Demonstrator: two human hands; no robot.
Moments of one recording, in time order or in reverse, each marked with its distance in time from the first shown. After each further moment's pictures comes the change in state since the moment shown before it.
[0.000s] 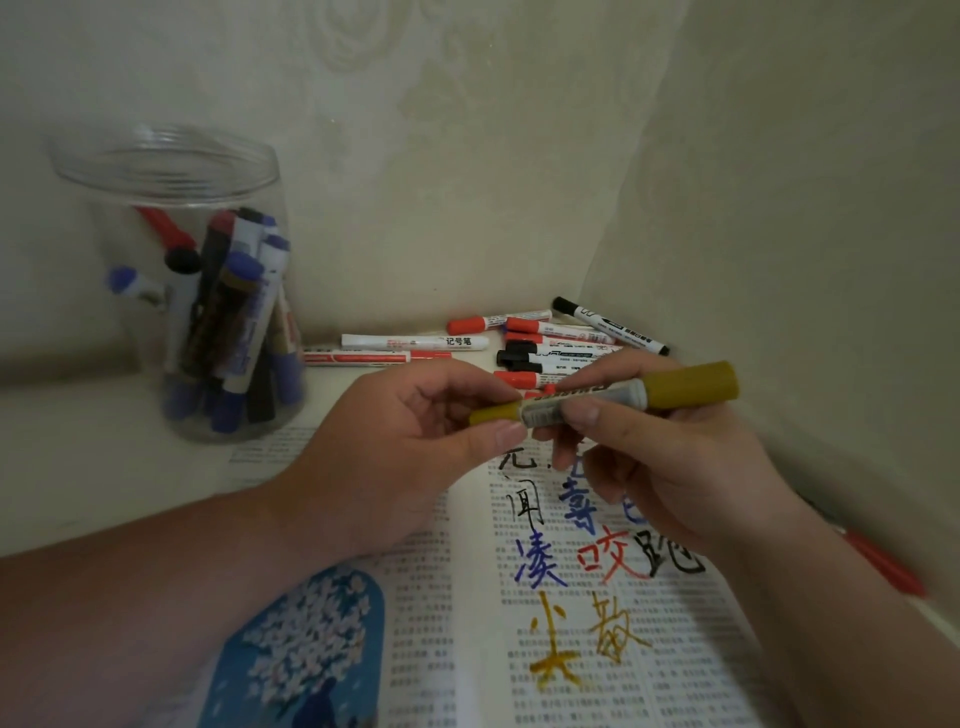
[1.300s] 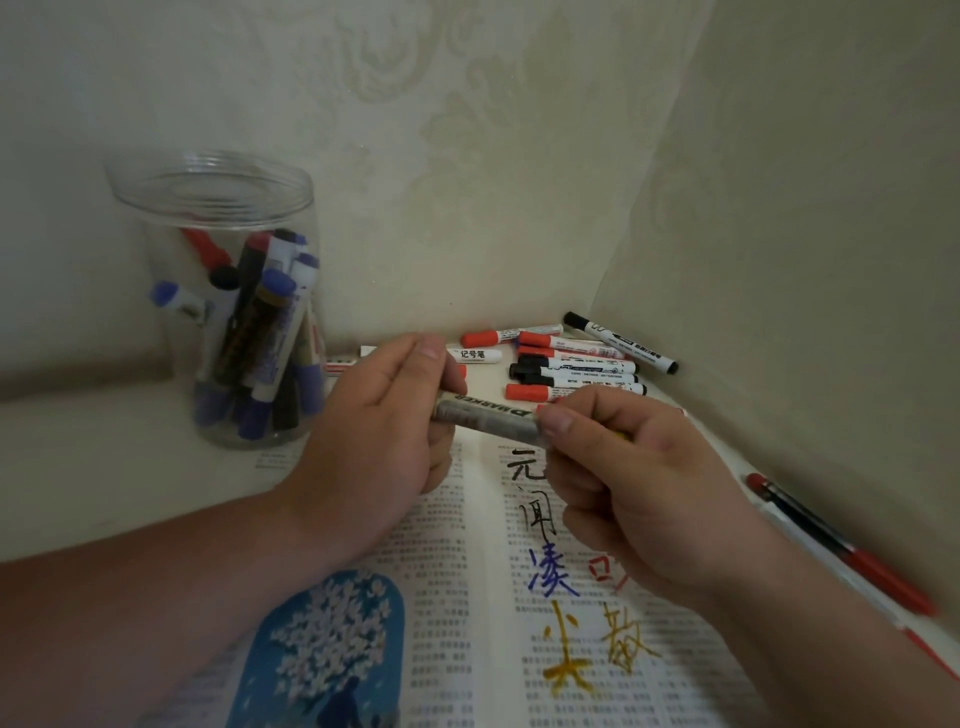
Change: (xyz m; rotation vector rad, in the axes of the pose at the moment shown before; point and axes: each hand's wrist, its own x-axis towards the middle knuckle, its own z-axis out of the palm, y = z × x) left_hand 0.001 -0.001 -0.010 -0.218 0.189 -0.023; right_hand -0.009 -0.008 0.036 0.050 0.053 0.270
